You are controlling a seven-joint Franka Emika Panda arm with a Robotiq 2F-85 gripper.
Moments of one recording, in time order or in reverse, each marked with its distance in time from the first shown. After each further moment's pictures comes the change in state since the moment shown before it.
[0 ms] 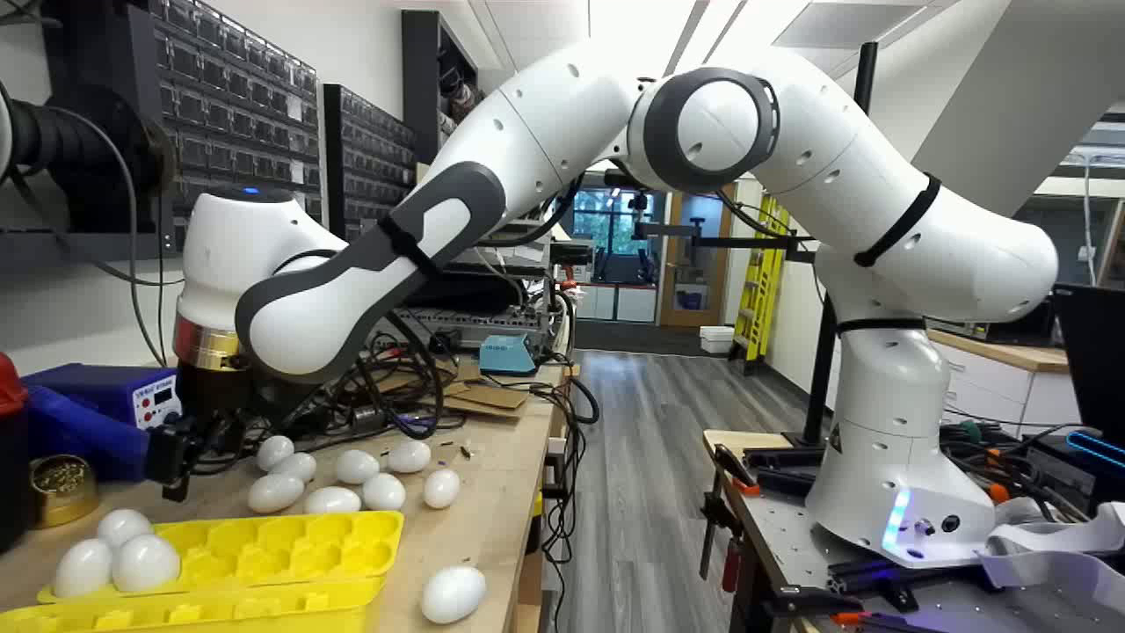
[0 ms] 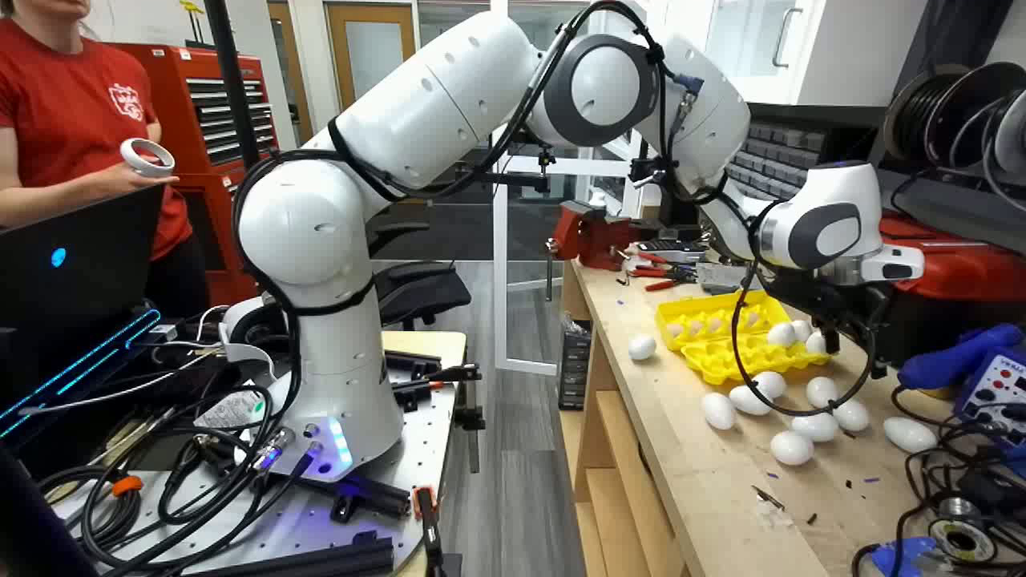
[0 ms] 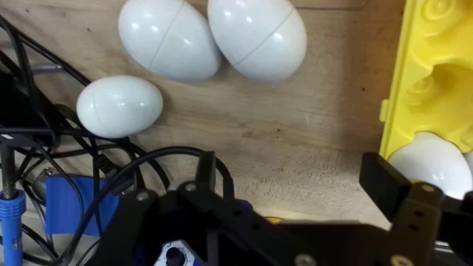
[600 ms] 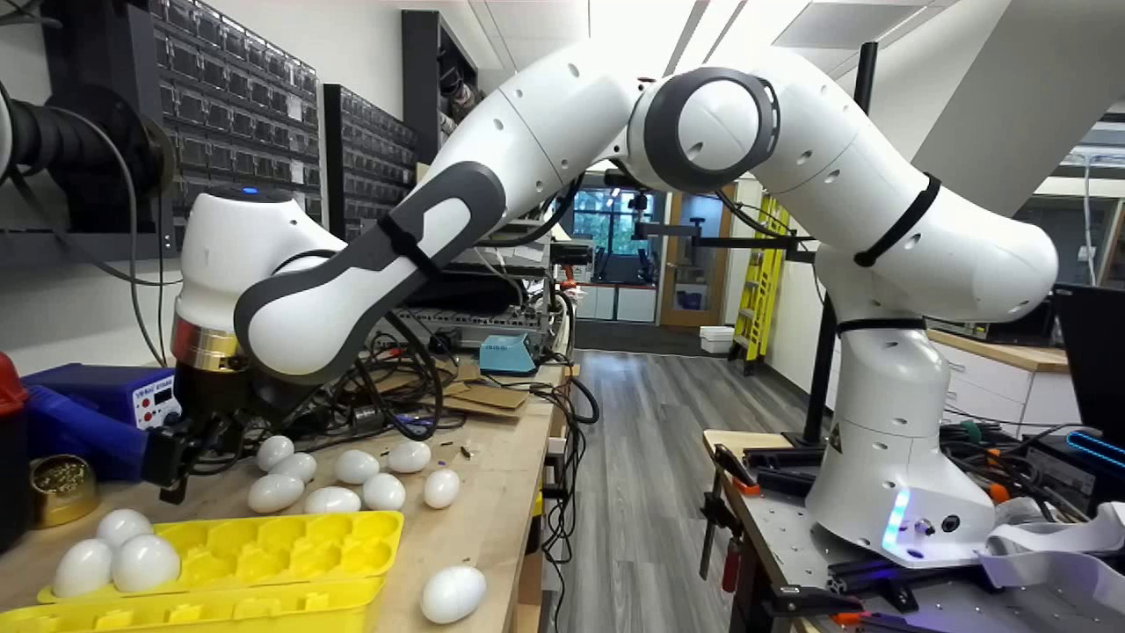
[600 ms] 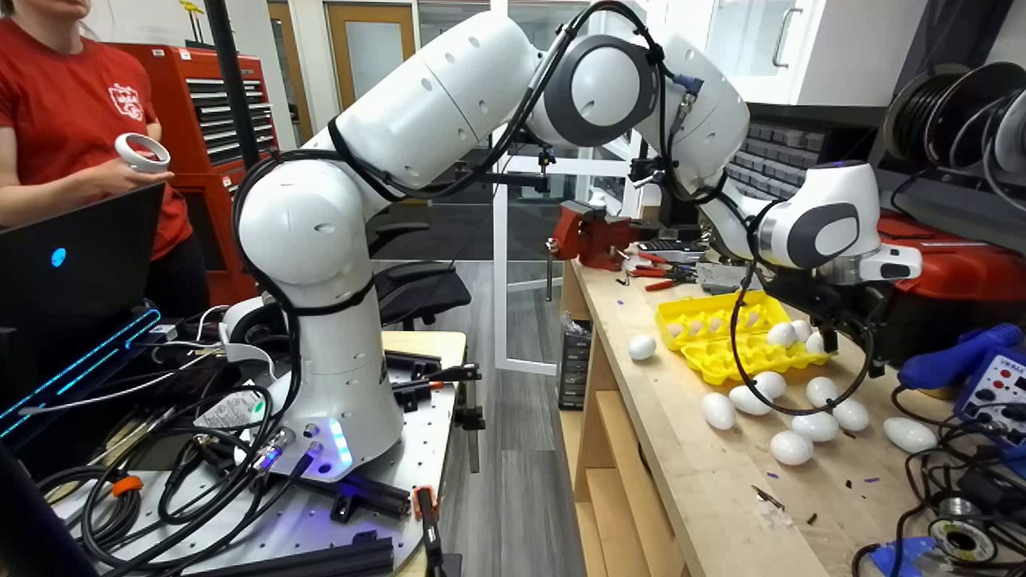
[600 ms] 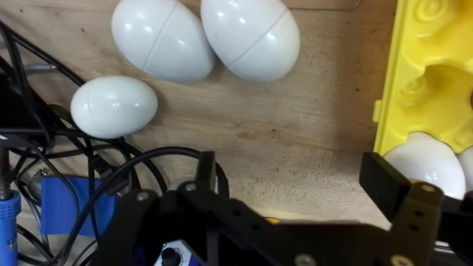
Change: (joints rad) arm 0.000 0.000 0.006 0.000 0.000 0.000 0.000
